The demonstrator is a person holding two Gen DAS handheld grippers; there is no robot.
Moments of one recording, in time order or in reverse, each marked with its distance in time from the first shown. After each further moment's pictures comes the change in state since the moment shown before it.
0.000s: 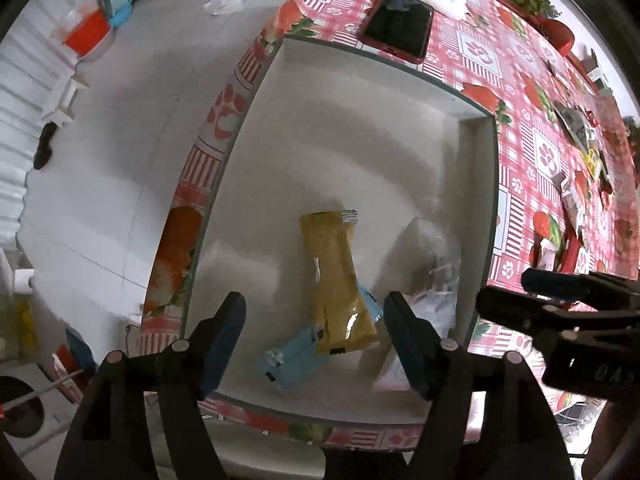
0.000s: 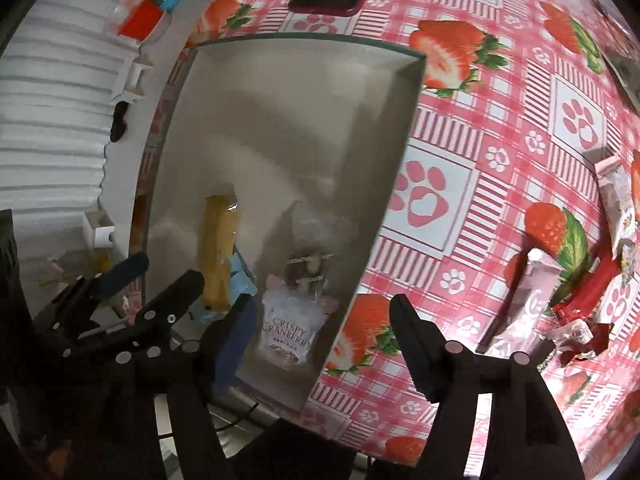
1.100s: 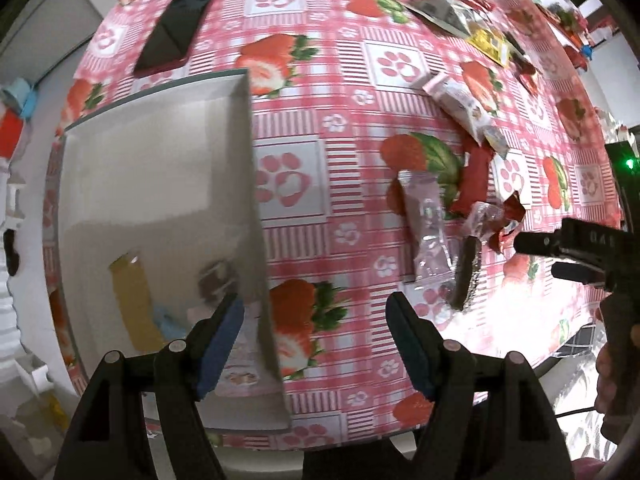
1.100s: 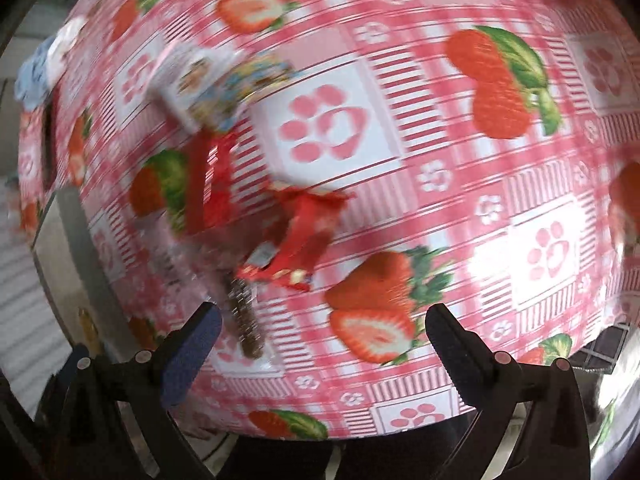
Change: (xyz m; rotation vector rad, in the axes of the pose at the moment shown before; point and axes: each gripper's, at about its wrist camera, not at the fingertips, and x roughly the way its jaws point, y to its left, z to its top) left arm 0.007 -0.173 -0.013 0.372 0.063 -0.059; right arm -0.037 -0.254 -0.123 0.724 -0.028 -0.039
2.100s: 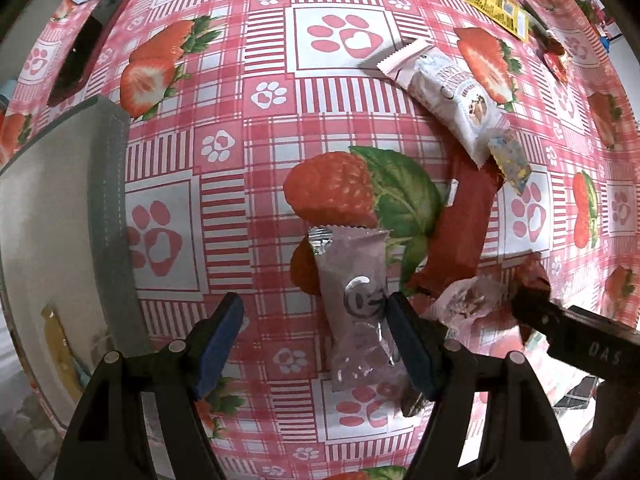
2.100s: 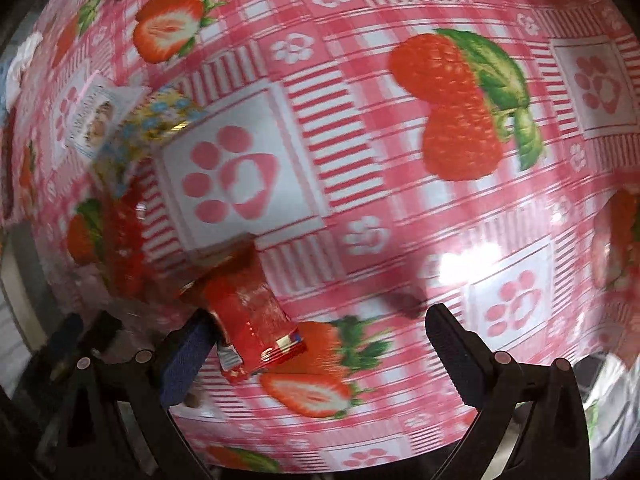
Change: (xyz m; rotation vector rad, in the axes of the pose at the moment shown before) left arm 0.075 -0.080 0.058 -0.019 0.076 0.046; right arm 0.025 -0.023 0.051 -0.014 -0.012 -0.128
